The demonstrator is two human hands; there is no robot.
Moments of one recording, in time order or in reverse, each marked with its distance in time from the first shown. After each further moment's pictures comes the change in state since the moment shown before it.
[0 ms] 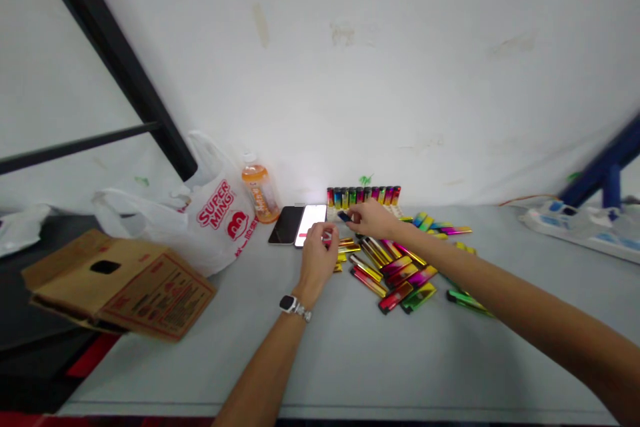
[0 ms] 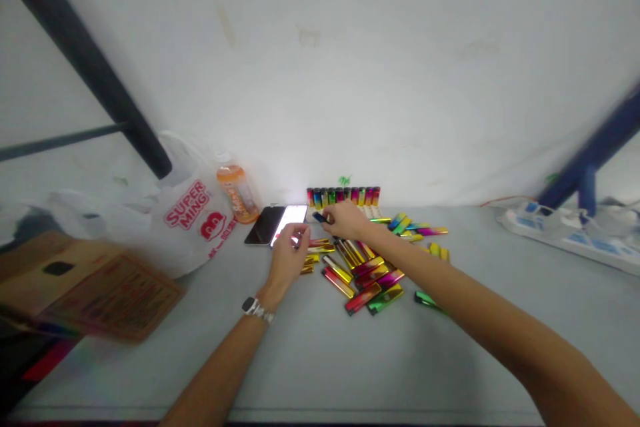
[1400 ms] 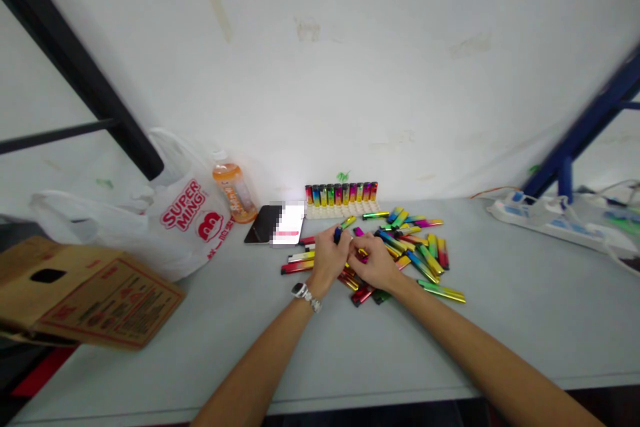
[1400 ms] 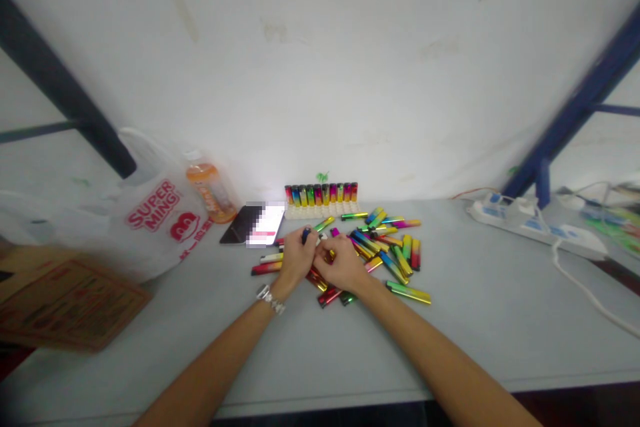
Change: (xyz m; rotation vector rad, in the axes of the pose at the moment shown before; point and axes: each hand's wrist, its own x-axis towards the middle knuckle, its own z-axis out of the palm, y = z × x) left_hand -0.011 0.051 0.061 -0.265 -0.128 -0.100; right_hand -0.108 -0.019 0.029 0.508 0.340 0.103
